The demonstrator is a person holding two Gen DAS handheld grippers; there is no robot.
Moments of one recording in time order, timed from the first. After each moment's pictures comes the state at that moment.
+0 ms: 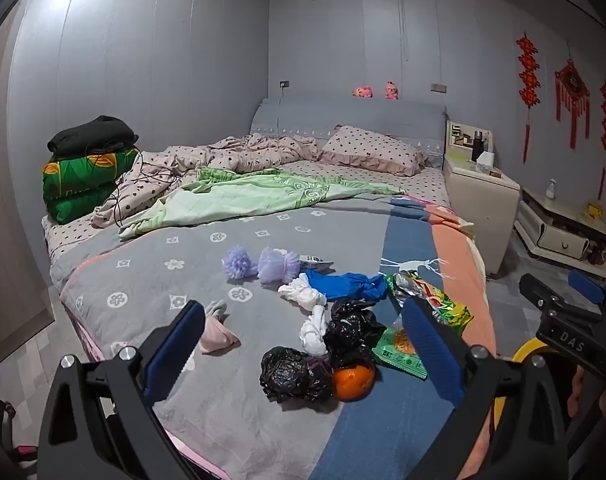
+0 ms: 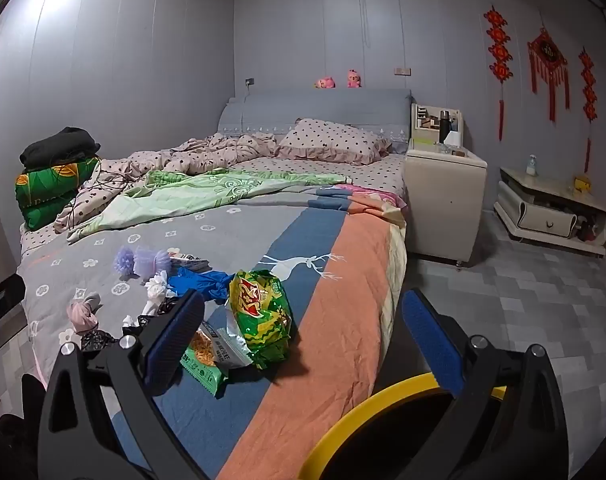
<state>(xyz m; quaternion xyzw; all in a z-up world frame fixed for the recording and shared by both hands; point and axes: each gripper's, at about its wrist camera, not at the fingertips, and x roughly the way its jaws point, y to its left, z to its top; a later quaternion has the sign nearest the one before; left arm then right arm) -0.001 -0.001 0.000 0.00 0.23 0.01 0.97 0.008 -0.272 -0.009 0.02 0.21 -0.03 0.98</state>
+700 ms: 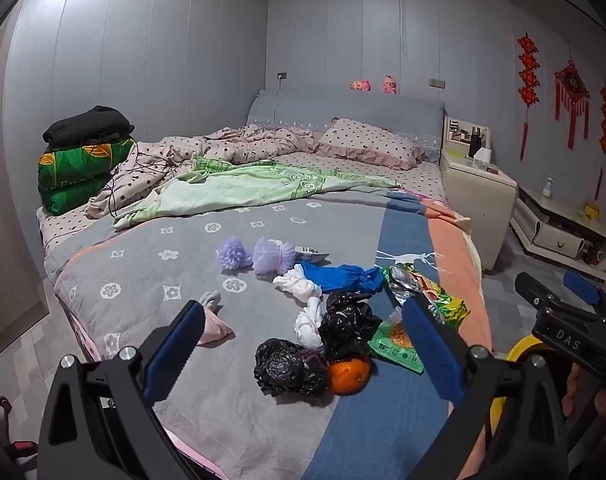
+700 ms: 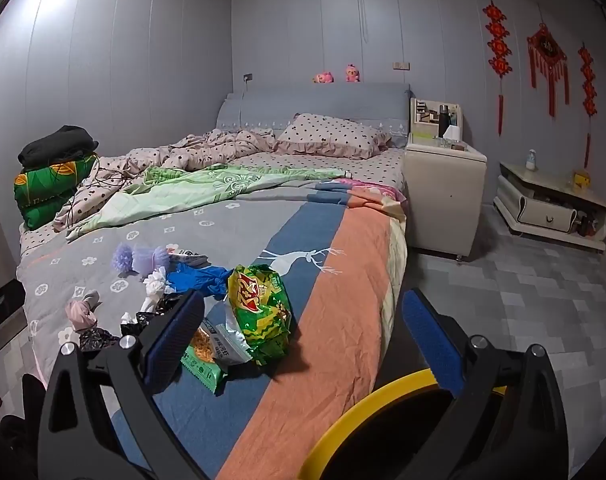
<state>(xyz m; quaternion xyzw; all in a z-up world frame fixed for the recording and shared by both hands) 0.003 0.002 -0.004 -0.01 0.24 0.00 0.97 0.011 -0.274 -0.009 0.02 0.22 -0.03 0.98</state>
